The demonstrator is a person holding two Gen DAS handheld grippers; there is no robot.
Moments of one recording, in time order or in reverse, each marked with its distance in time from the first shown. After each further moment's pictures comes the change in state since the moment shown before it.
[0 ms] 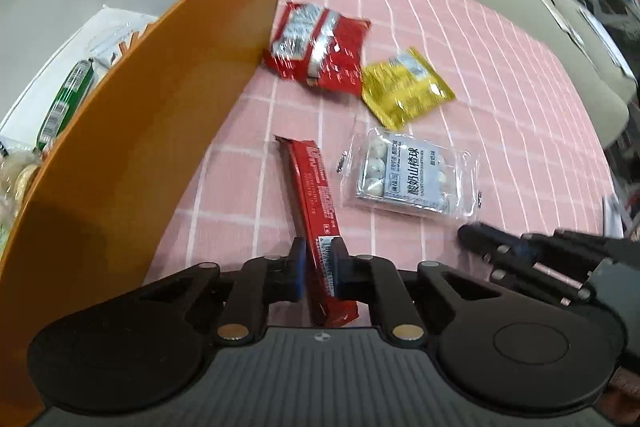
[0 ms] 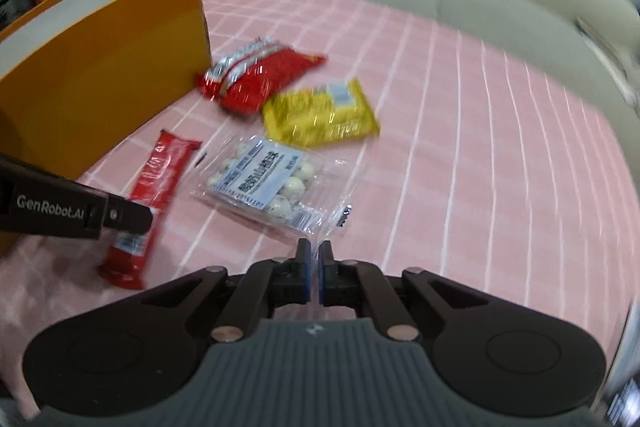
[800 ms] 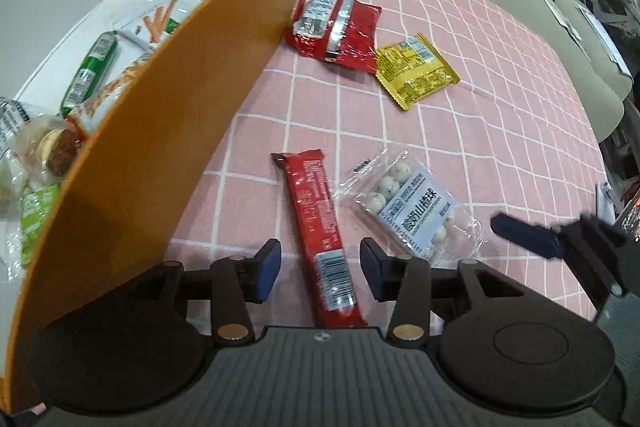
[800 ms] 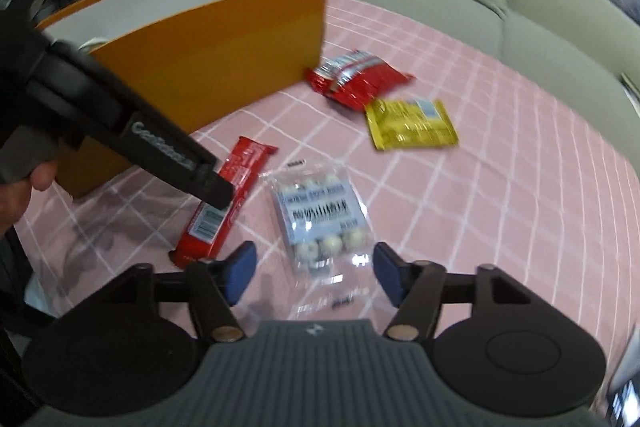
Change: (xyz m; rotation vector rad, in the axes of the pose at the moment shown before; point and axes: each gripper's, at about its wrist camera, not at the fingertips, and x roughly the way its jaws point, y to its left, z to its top) left arm -0.009 0.016 -0.011 -0.017 0.027 -0.015; right arm -0.030 0.042 -0.020 -0.268 -0.086 0.115
